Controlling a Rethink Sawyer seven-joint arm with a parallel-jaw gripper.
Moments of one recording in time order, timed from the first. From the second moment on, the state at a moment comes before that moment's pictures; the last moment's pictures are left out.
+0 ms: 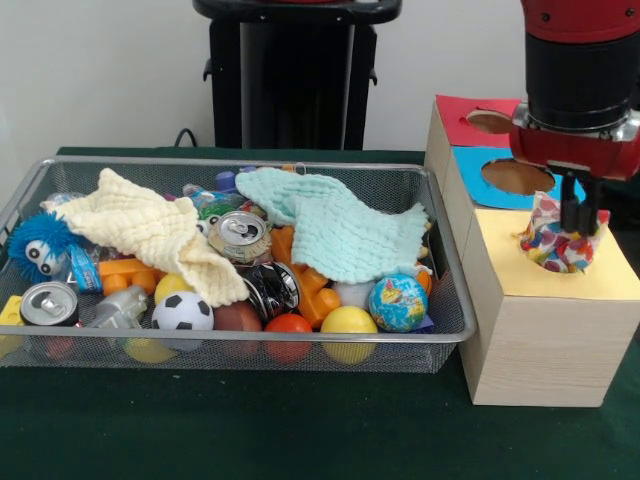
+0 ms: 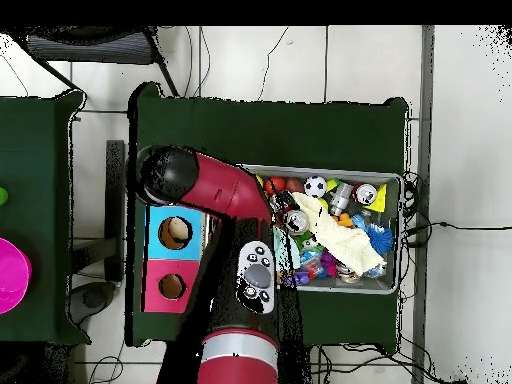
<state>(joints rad) 0.06 -0.51 -0.10 1.41 0.49 0.68 2.06</state>
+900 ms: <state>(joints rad) 0.19 -0.46 -0.15 1.39 0.47 0.50 2.06</state>
